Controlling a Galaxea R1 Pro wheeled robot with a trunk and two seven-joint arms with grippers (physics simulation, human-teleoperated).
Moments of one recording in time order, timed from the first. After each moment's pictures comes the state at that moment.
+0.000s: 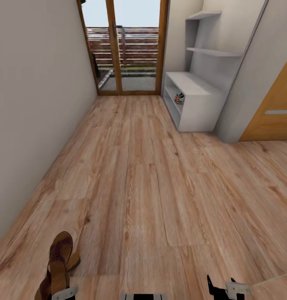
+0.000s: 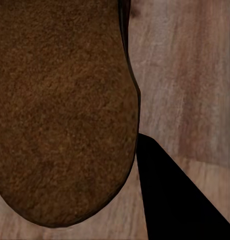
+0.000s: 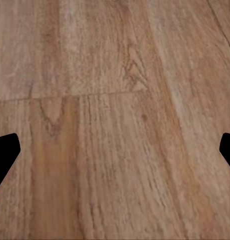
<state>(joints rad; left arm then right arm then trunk) -0.16 0.02 0.18 -0.46 0.04 -0.56 0.10 -0.36 -0.12 -0.10 -0.06 -0.02 -0.78 0.02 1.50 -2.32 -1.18</state>
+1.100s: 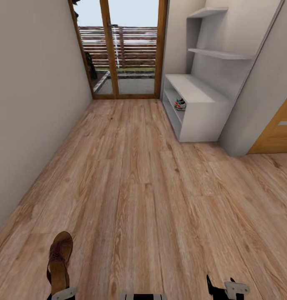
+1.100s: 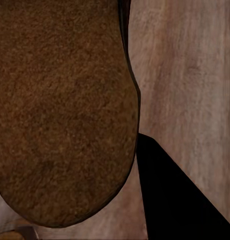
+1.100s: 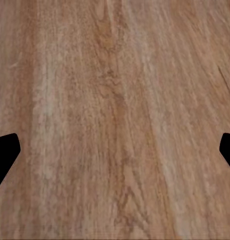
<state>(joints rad) -0.15 0.02 0.18 -0.46 0.04 -0.56 0.10 -0.36 -0.12 -0.10 -0.06 -0.02 -0.78 0.02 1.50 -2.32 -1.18</state>
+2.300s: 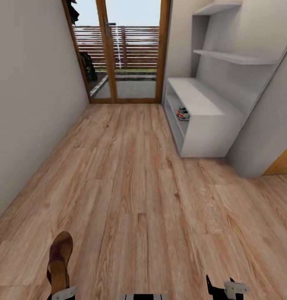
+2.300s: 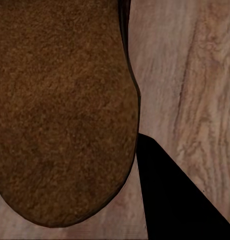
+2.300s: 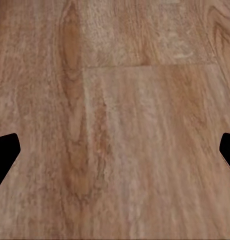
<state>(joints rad) -0.15 0.02 0.18 -0.46 0.04 -0.56 0.10 -0.36 -0.12 -0.10 -0.06 -0.02 -0.78 0.02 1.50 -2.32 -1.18</state>
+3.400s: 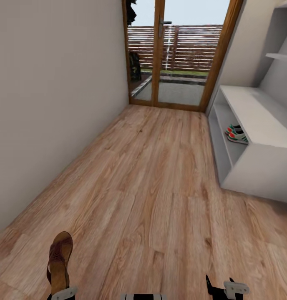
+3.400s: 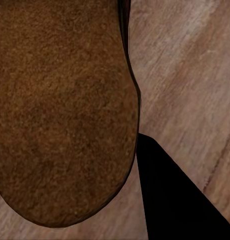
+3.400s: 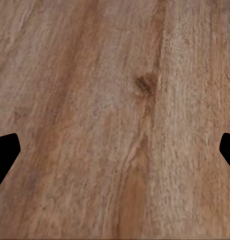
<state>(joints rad) -0.15 0.02 0.18 -0.46 0.04 -0.56 0.10 -0.36 -0.12 -0.10 -0.06 -0.02 -0.78 0.02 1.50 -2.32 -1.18</state>
